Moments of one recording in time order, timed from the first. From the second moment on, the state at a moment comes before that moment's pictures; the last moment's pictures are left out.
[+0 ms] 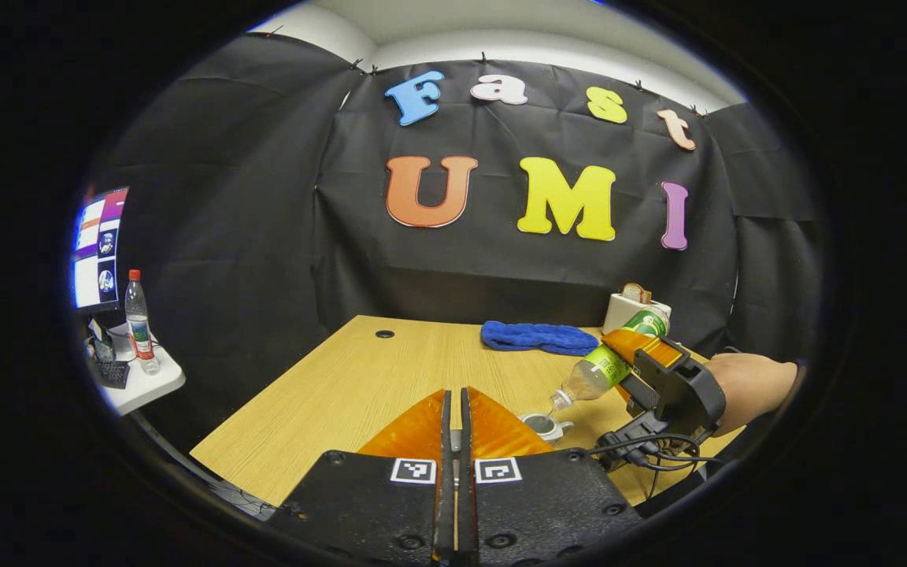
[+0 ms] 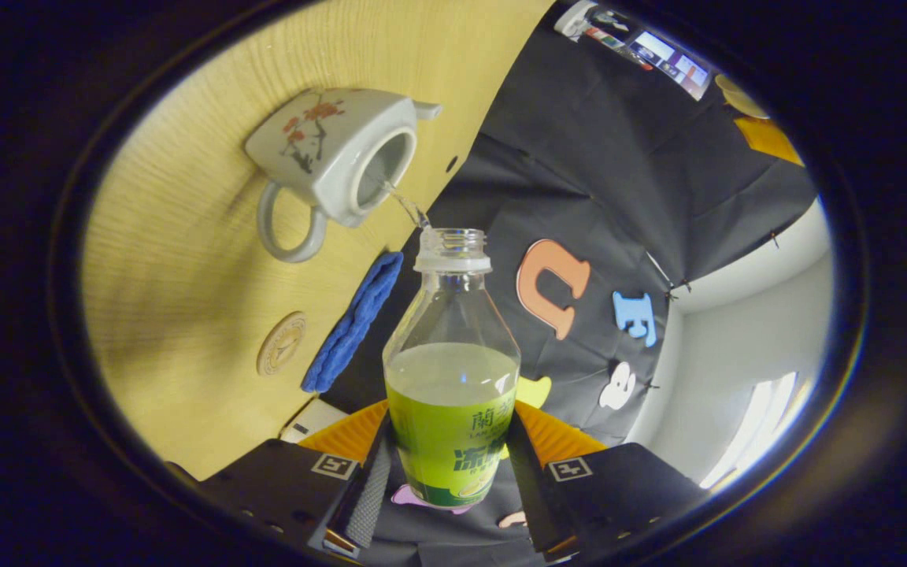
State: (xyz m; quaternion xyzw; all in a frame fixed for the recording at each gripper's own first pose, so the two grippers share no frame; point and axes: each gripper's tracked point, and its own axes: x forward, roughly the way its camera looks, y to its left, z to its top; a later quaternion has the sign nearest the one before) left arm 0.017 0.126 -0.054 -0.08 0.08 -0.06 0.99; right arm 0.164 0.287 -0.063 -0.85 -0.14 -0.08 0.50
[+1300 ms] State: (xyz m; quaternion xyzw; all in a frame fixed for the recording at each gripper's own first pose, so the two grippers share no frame) left arm 0.016 0.125 -0.058 -0.09 0.08 -0.07 0.99; right arm 0.159 0.302 -0.038 -0.88 -0.20 -0.10 0.43
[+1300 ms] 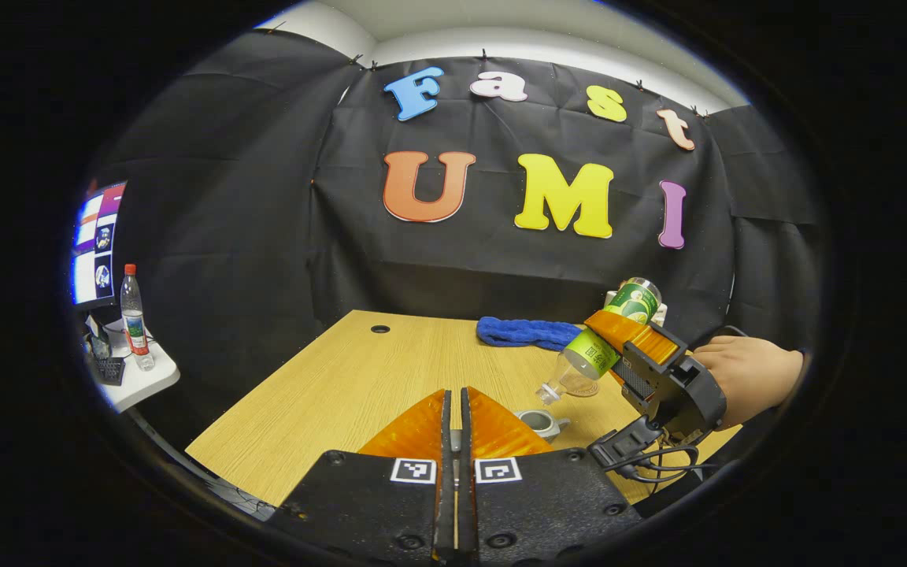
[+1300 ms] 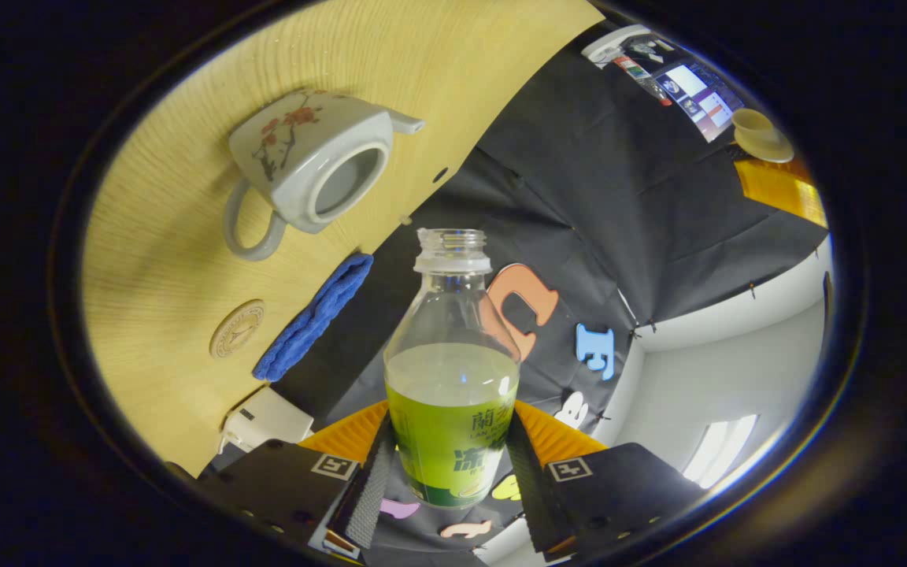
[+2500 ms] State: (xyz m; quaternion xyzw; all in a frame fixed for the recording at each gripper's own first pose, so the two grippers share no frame) left arm 0.024 0.127 -0.075 -0.07 0.10 -0.06 0.99; right arm 0.188 0.259 -0.058 -0.71 -0.15 -0.03 0.69
